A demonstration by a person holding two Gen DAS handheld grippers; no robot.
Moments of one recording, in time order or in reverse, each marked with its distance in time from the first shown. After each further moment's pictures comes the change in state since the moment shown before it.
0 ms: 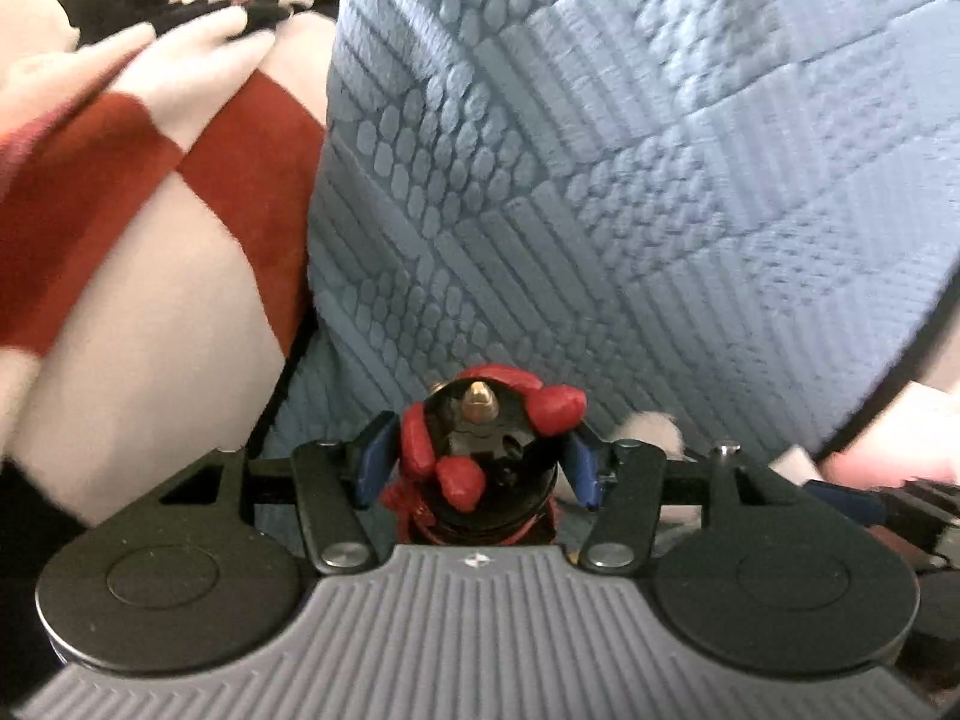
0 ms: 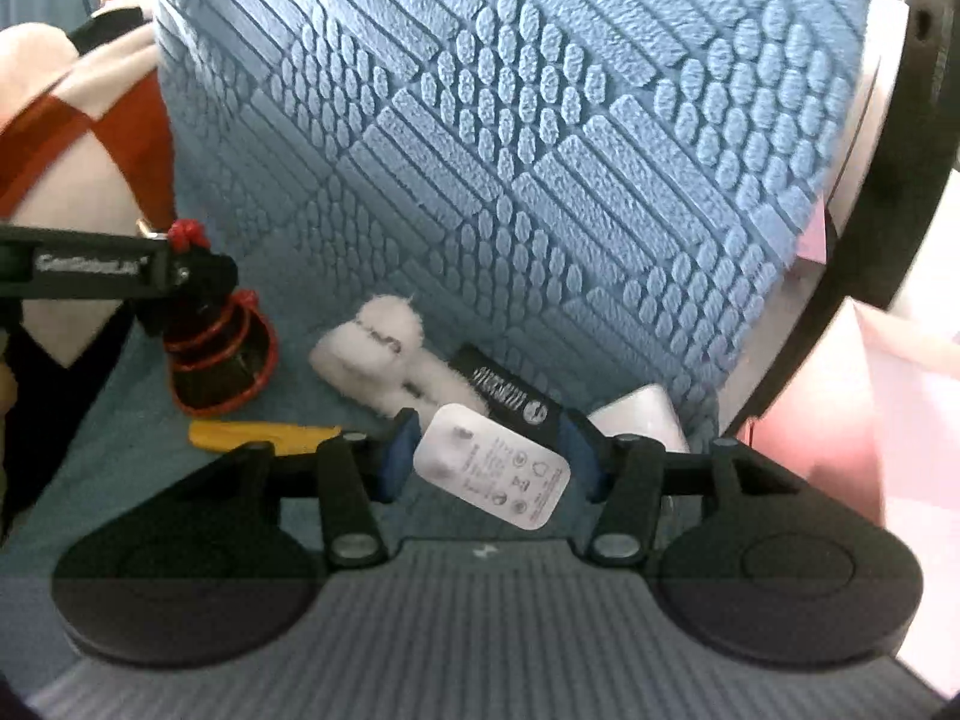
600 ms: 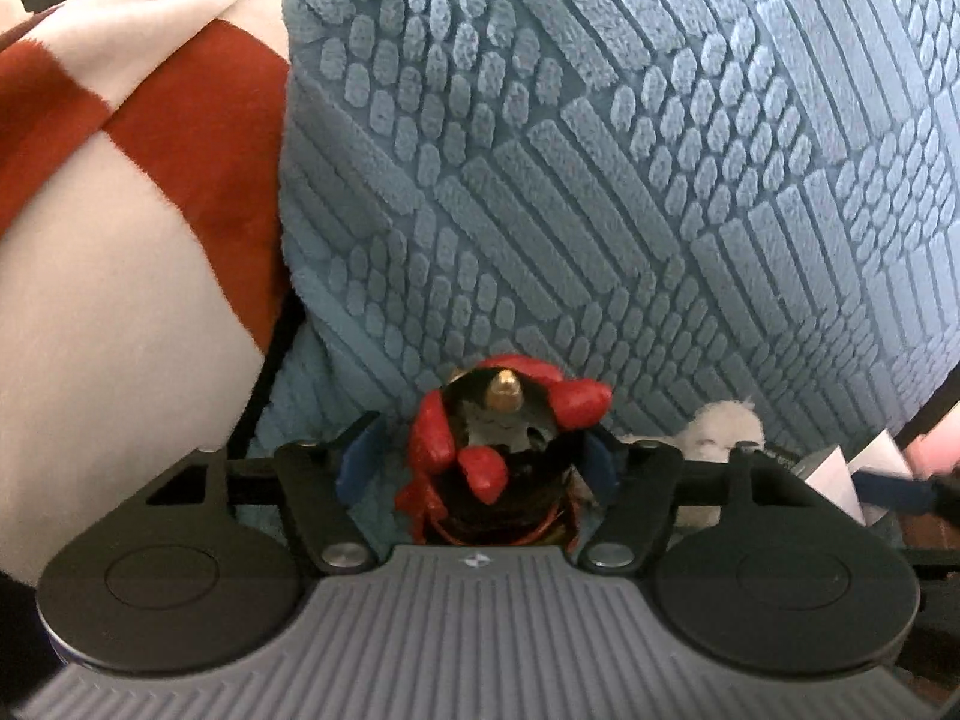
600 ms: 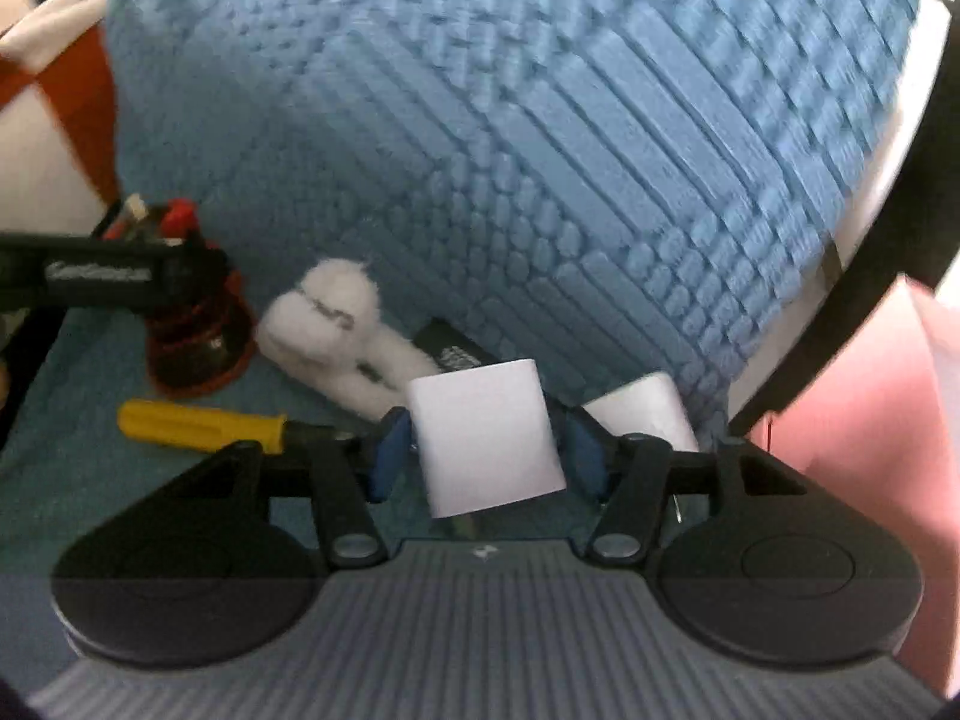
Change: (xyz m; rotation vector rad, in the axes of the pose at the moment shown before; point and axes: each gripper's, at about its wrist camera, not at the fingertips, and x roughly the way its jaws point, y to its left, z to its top) left arm 0.055 -0.002 0.005 0.043 0.052 0.095; right arm 0.049 -0.002 0.001 0.012 0.057 -0.054
